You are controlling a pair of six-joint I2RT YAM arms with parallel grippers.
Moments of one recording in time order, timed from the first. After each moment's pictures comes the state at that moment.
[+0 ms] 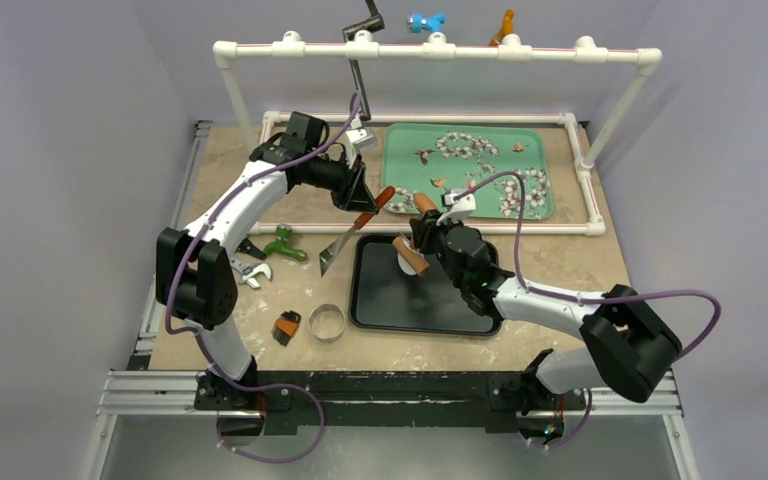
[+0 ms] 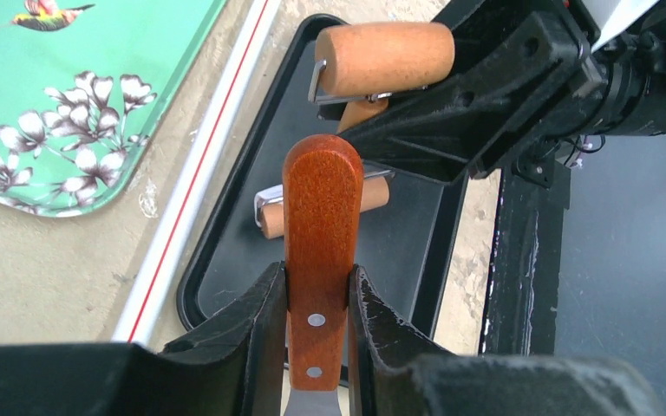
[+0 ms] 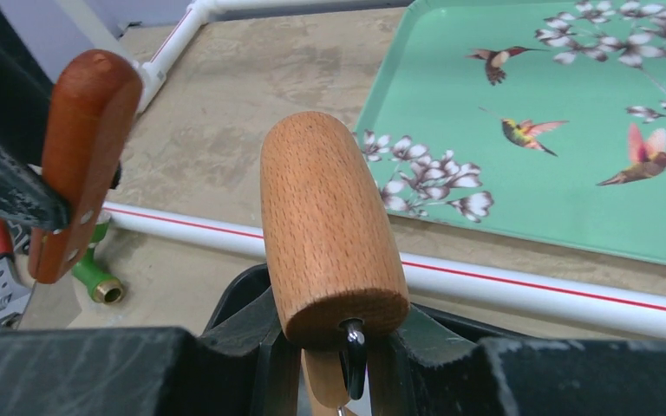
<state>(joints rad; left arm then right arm) -0.35 1.77 1.57 -0.68 0.96 0.32 0.74 1.33 0.58 0.58 0.40 0.36</state>
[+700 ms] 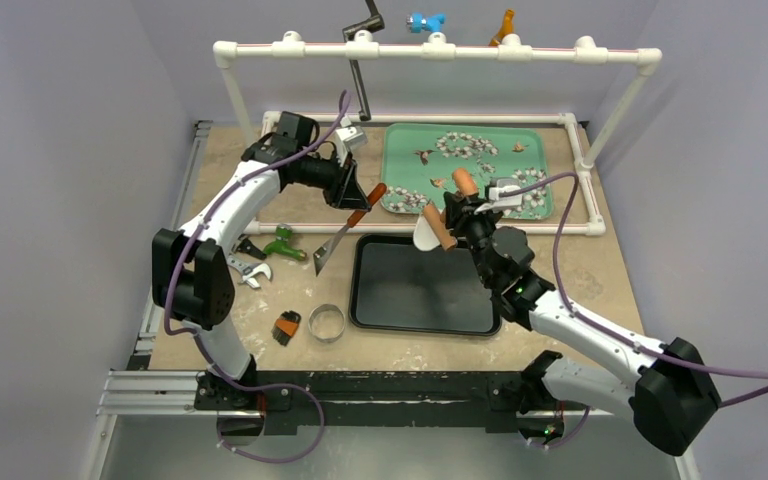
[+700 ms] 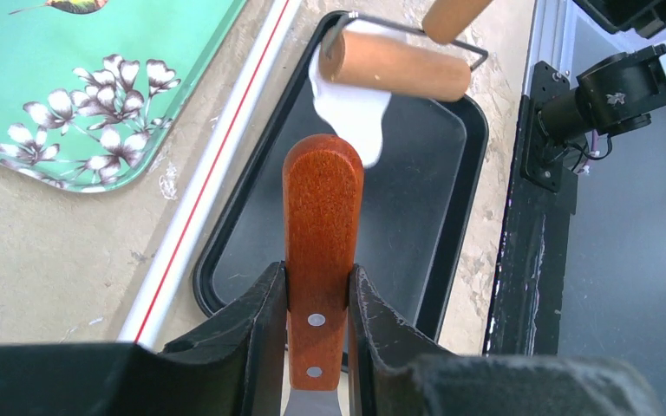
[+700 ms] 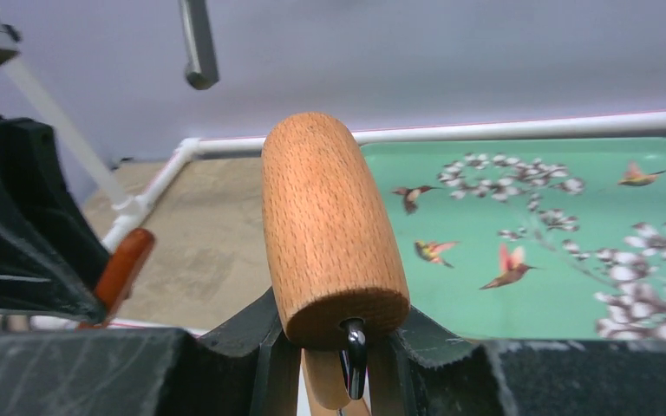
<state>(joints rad) -0.31 1.76 1.54 -0.68 0.96 0.32 0.68 1.05 0.57 0.53 0.43 0.26</state>
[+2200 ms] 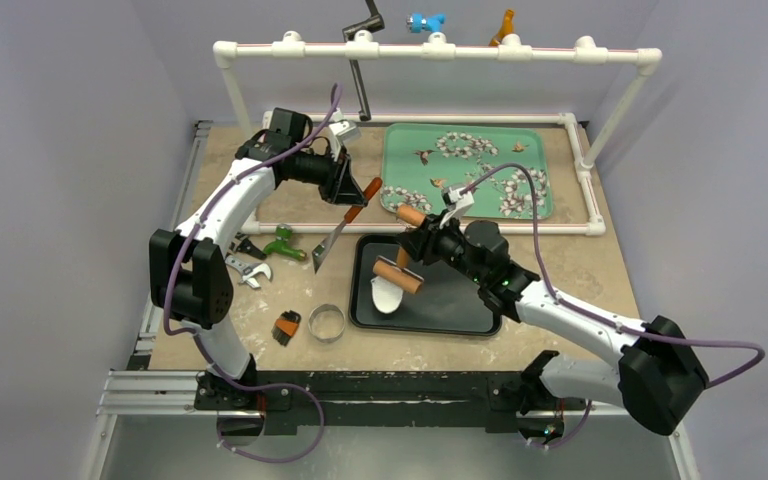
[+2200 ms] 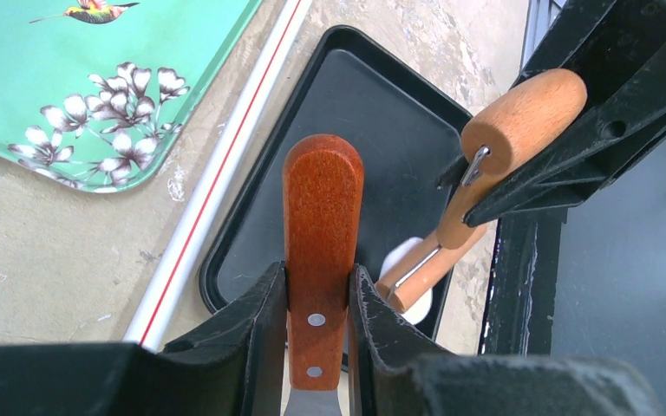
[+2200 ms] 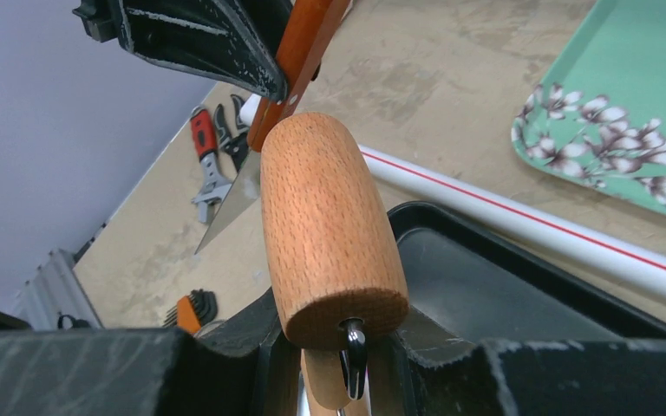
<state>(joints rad) -0.28 1.76 1.56 -0.68 1.00 0.30 0.71 1.16 0.61 0.39 -0.03 0.46</state>
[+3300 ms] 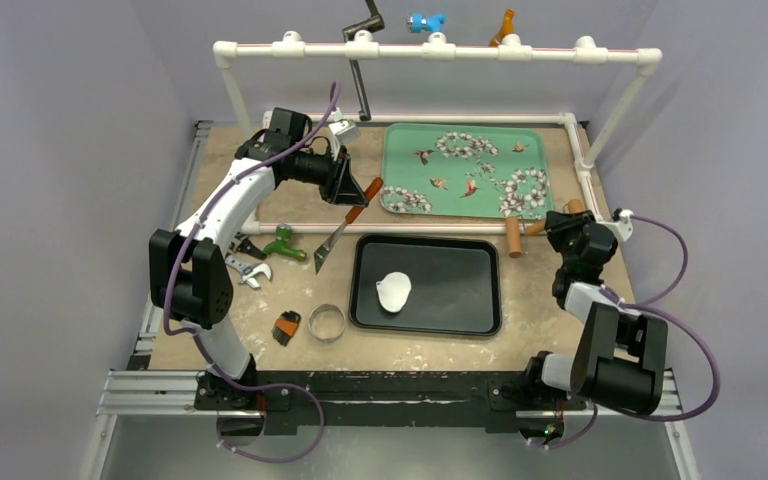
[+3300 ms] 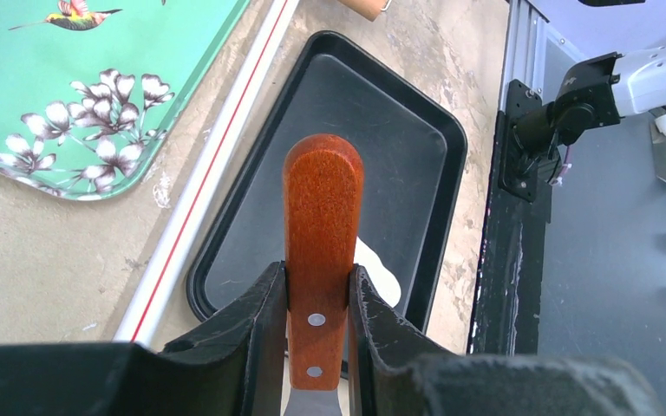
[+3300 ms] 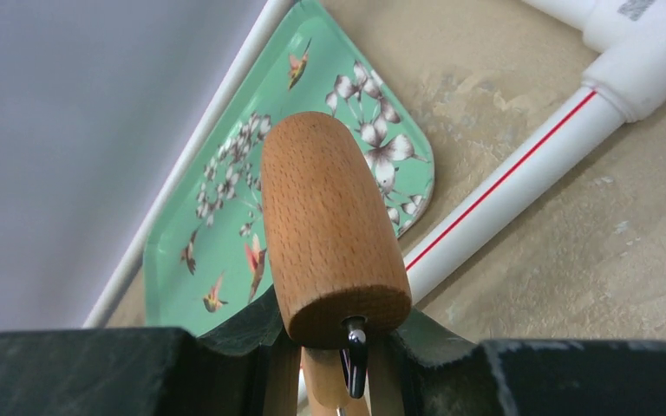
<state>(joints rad) -0.28 1.76 1.56 -0.68 1.03 0.29 -0.28 1.28 0.40 0.61 -0.05 0.81</state>
